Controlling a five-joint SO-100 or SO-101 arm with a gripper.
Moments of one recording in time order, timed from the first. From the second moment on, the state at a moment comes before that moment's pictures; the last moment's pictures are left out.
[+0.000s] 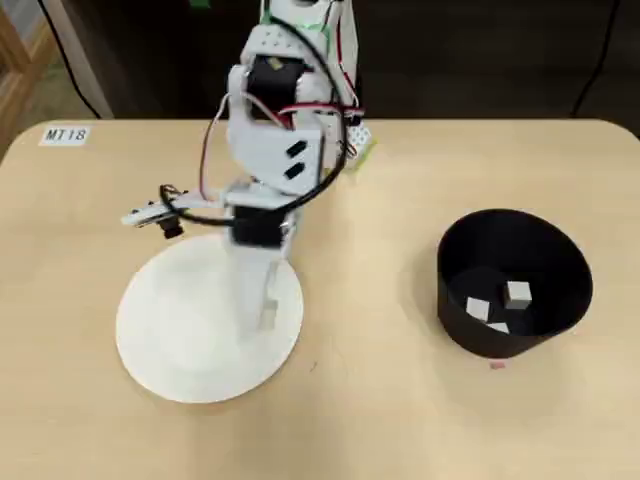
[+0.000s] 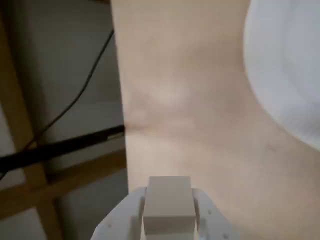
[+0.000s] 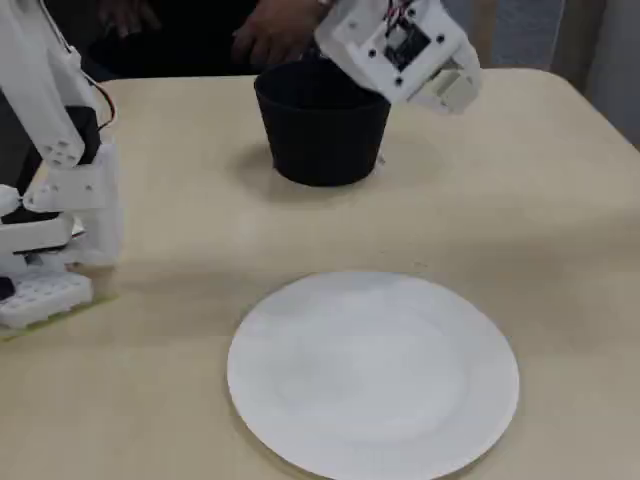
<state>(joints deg) -1.5 107.4 95.0 50.1 -10.2</state>
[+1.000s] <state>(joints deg) -33.7 110.4 119.5 30.1 -13.9</state>
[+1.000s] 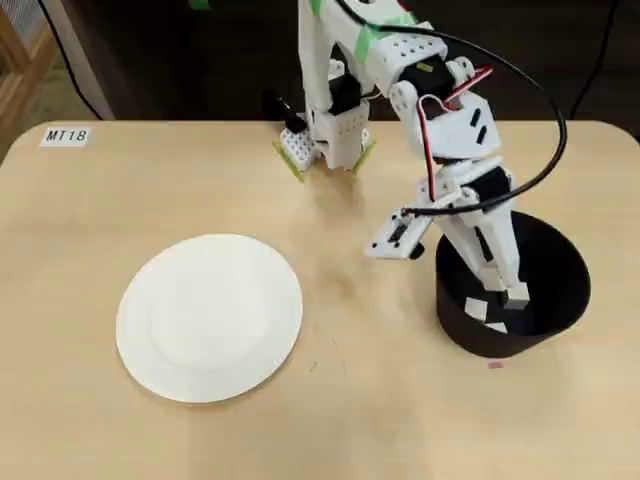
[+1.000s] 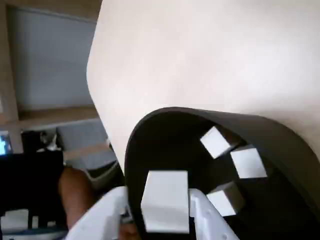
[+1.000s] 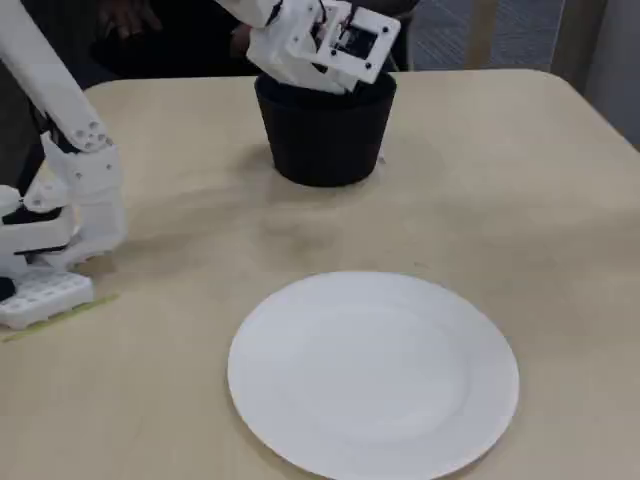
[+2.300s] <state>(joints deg) -3.6 157.8 141.2 60.8 -2.5</state>
